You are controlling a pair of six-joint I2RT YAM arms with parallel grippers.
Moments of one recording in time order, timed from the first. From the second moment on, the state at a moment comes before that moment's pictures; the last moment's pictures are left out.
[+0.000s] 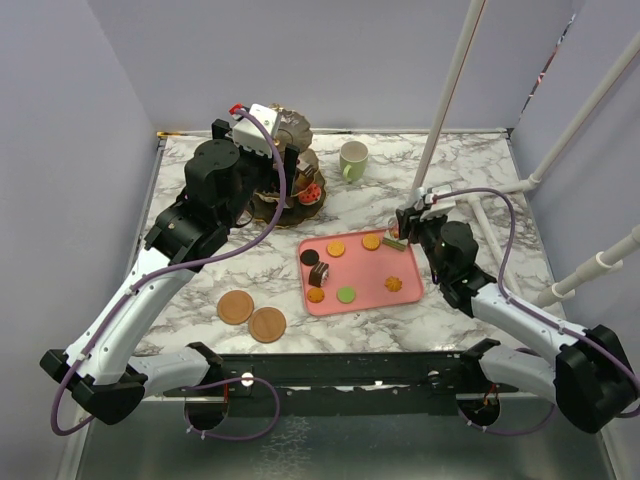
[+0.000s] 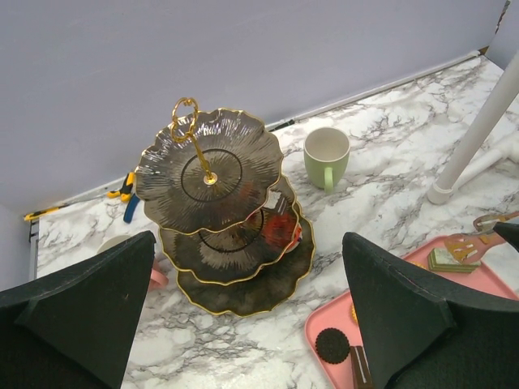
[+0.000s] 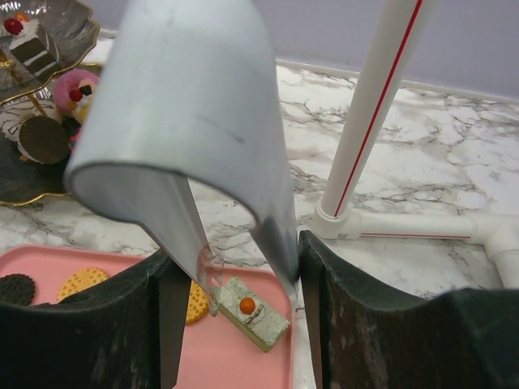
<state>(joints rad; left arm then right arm) -0.64 1.14 1.45 -0.43 -0.30 0.07 0.53 1.07 0.48 0.53 0.28 -0.03</state>
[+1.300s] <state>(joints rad) -0.64 1.14 1.46 -0.44 -0.30 0.09 0.31 1.22 0.51 0.54 -0.18 -0.03</state>
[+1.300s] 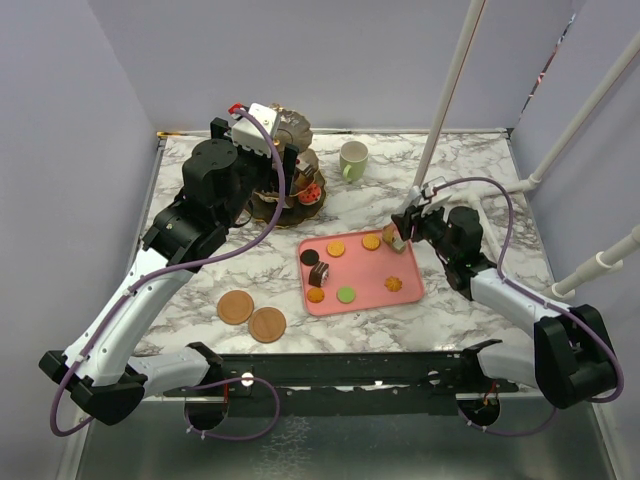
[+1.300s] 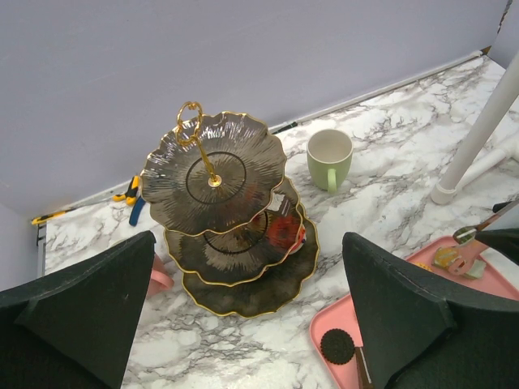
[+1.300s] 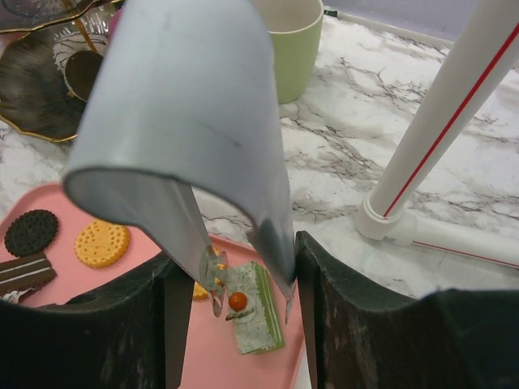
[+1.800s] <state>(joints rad) -0.64 1.14 1.48 -0.44 -0.30 0.09 0.31 1.24 0.52 0.51 -0.20 -0.05</state>
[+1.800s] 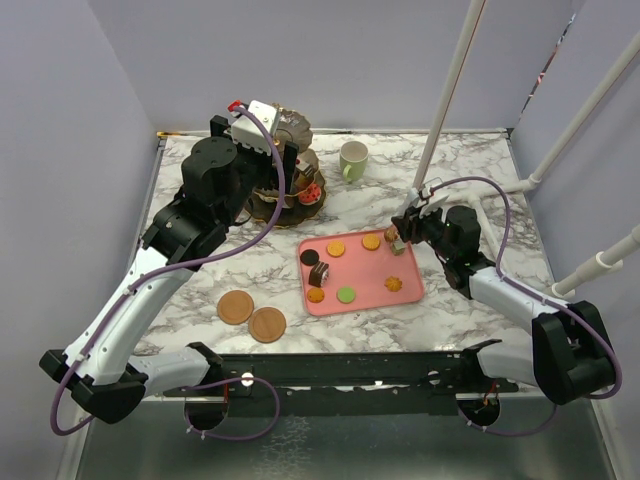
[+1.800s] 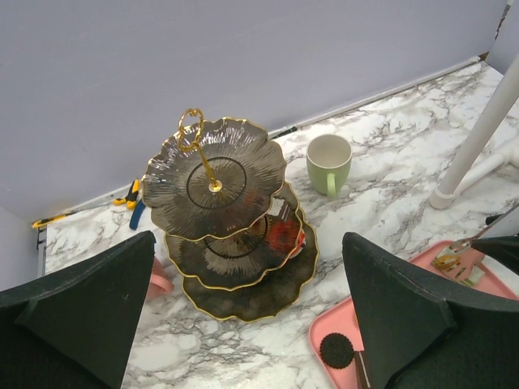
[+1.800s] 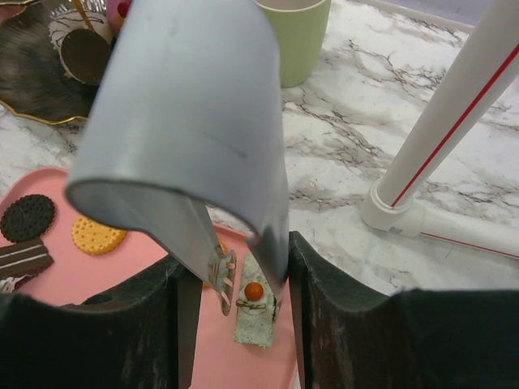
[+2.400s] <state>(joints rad) -0.64 1.15 1.48 -0.46 -0.26 0.09 0.32 1.15 0.55 0.46 -0.18 0.03</state>
